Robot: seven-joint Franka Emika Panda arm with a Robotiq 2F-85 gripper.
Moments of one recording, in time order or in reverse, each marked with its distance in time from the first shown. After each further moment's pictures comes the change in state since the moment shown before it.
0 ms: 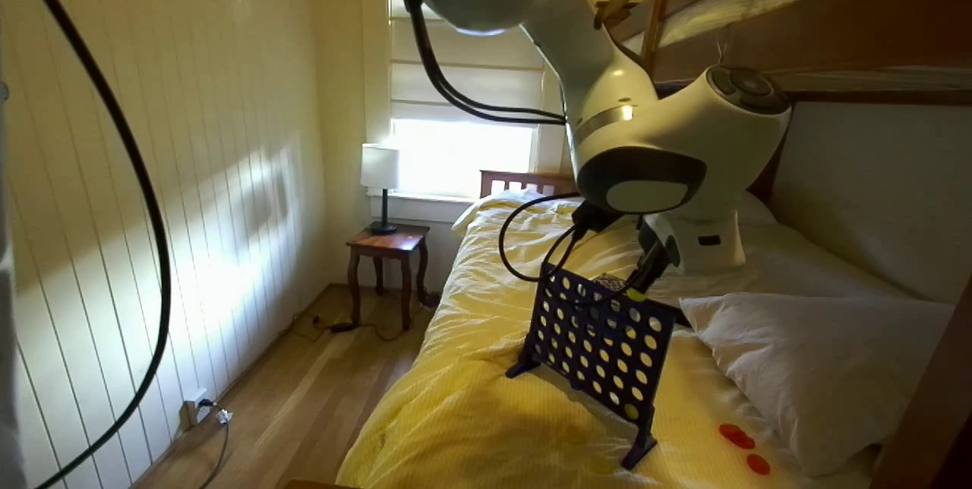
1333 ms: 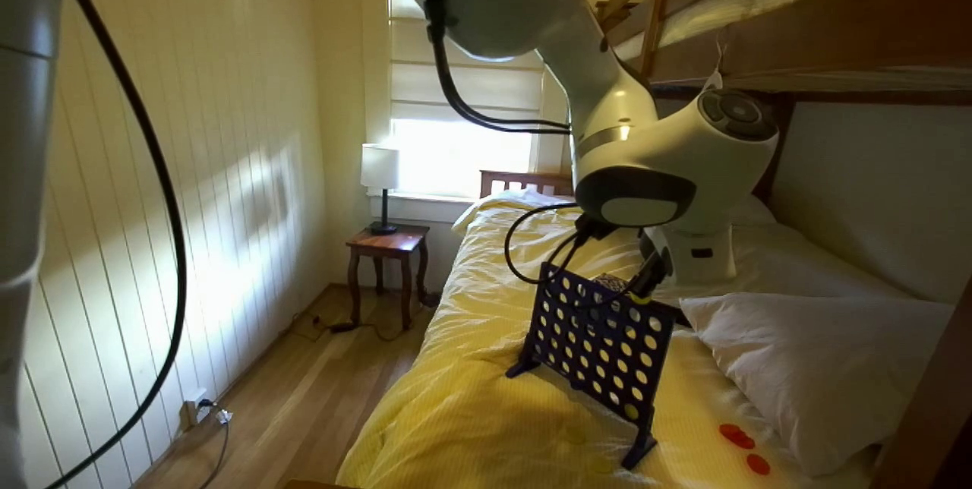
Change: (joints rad) arm 0.010 0.076 0.009 0.052 0.085 0.048 0.001
